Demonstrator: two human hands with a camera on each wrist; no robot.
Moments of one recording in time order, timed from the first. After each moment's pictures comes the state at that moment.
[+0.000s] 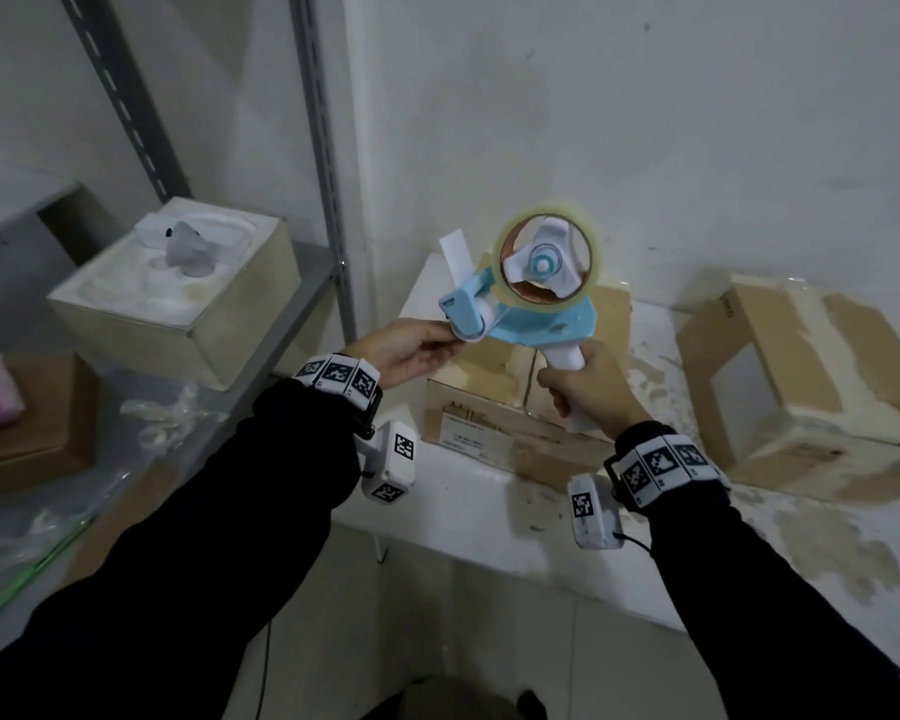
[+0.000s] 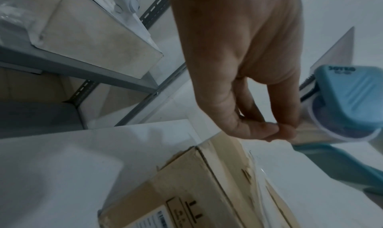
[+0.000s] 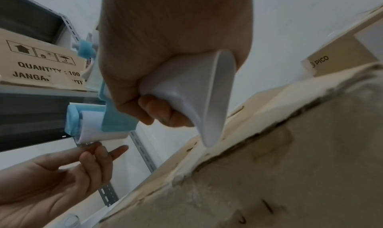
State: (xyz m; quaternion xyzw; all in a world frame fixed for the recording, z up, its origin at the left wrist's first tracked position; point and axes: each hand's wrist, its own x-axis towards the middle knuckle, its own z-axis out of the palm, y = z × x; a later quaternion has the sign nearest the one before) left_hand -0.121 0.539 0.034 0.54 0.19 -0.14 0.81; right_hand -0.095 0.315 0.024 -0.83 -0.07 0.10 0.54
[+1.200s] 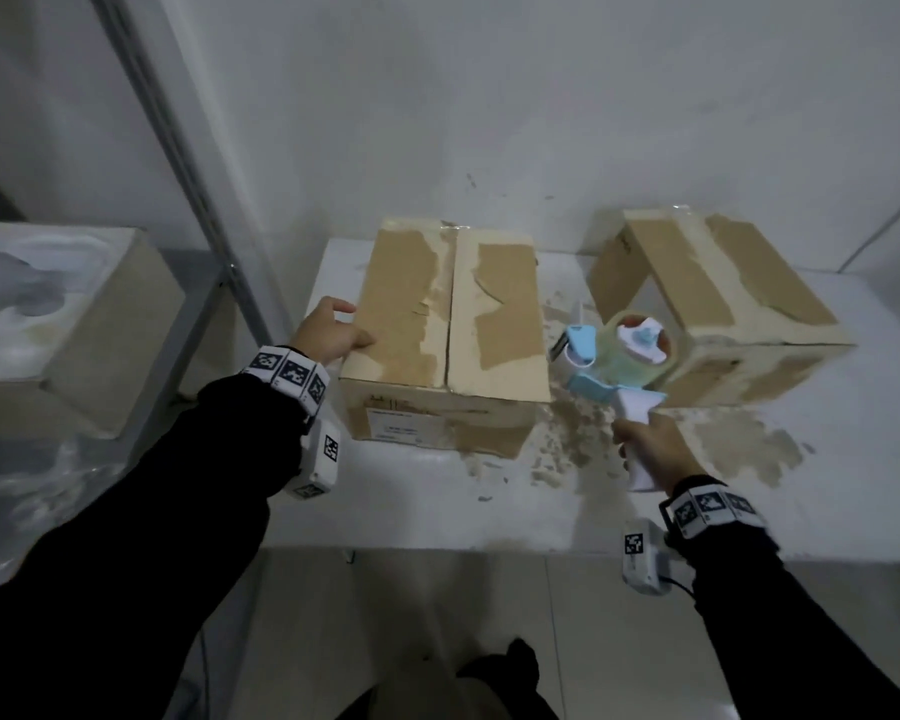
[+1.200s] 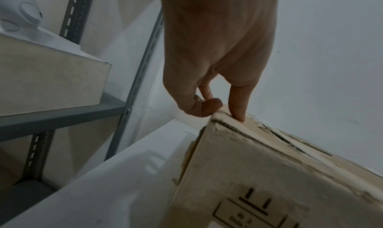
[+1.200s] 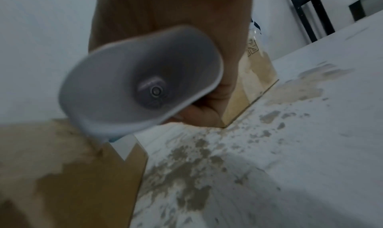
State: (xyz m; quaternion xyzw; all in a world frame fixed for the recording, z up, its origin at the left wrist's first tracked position) left_hand -0.072 0.528 -0.004 0.81 0.22 -0.09 0.53; right_hand -0.140 0.147 -0.061 -0.82 0.24 0.07 0.51
